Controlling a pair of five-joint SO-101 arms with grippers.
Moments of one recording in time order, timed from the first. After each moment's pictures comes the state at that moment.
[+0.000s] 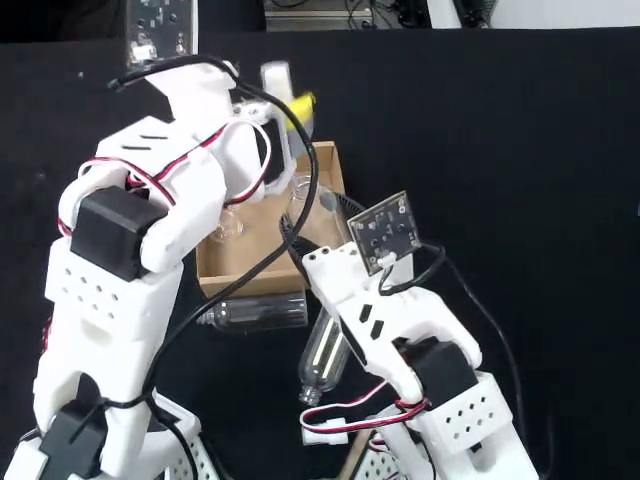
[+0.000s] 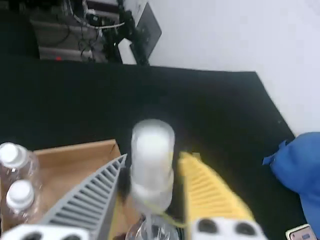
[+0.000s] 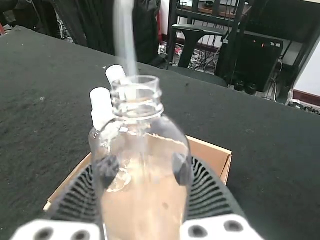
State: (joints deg) left arm 21.5 -23.3 -22.2 78.9 21.6; right arm -27.3 -74.3 66.4 35.4 2.2
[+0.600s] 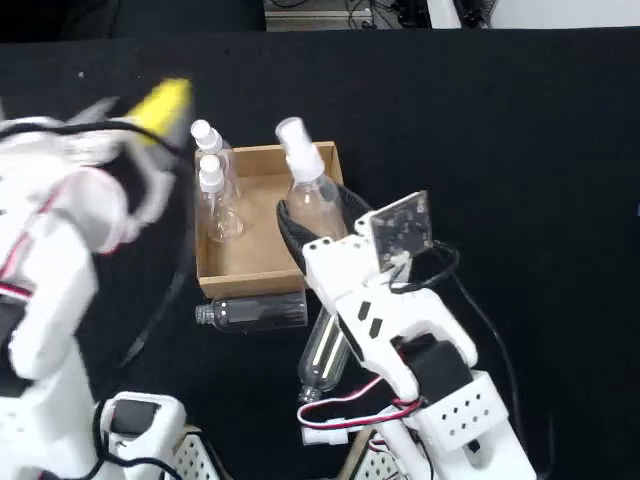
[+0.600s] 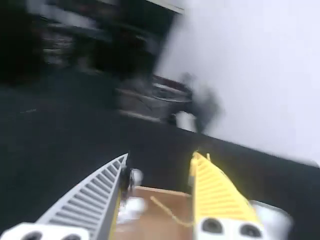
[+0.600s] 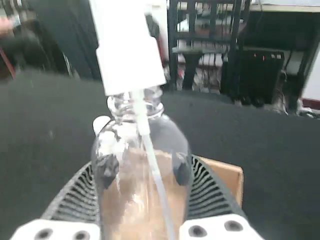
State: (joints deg) left arm -3.5 -40.4 -18.6 82.8 18.0; right arm -27.3 -74.3 69.7 24.9 -5.4
